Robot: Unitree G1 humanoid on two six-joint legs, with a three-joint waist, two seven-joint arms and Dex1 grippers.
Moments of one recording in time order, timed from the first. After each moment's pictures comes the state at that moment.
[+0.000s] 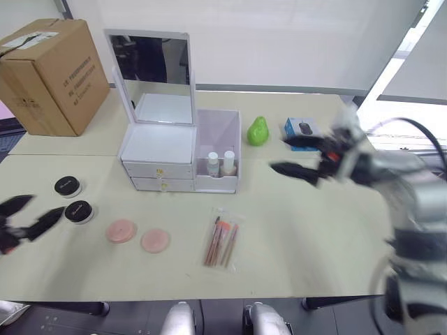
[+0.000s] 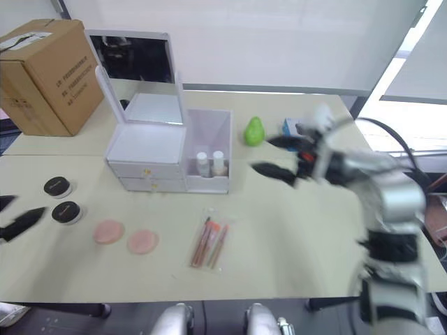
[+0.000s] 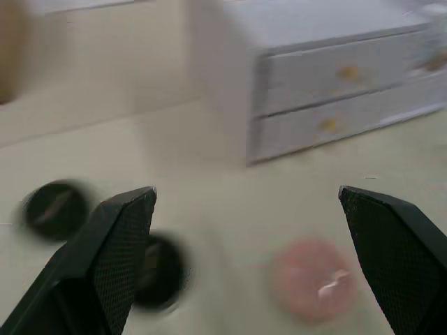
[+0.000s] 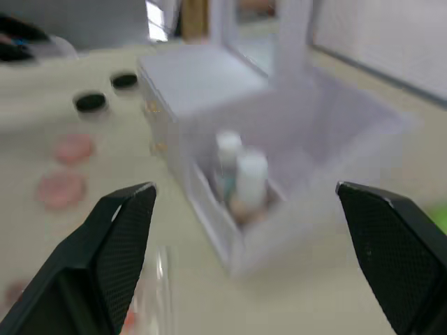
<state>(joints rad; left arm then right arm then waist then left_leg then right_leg) 0.35 0.99 0.89 0.02 -0.67 0.45 -0.90 -0.45 -0.72 -0.24 -0.18 0.46 0.74 1.11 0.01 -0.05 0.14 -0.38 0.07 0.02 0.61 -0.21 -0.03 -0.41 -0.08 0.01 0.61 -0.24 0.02</state>
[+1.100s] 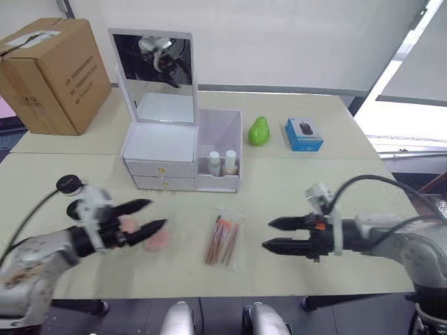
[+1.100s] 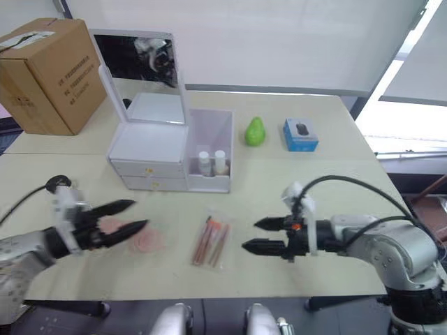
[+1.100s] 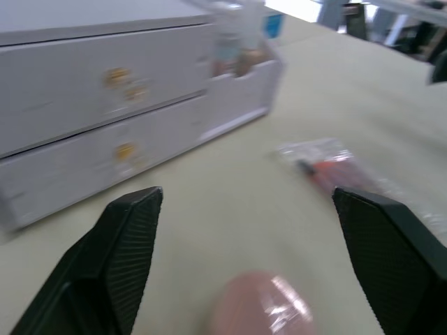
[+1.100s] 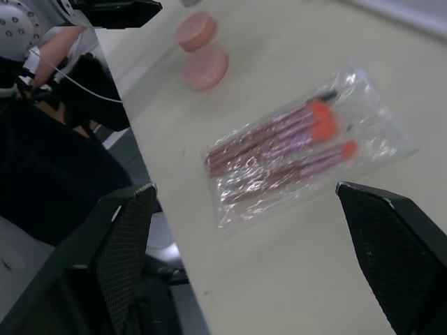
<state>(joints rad) 0.10 0.74 0.24 -0.41 -0.67 0.47 -0.95 -0.30 -0.71 -0.09 -0.45 0.99 1.35 0.77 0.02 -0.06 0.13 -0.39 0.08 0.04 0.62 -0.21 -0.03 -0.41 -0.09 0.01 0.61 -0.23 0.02</state>
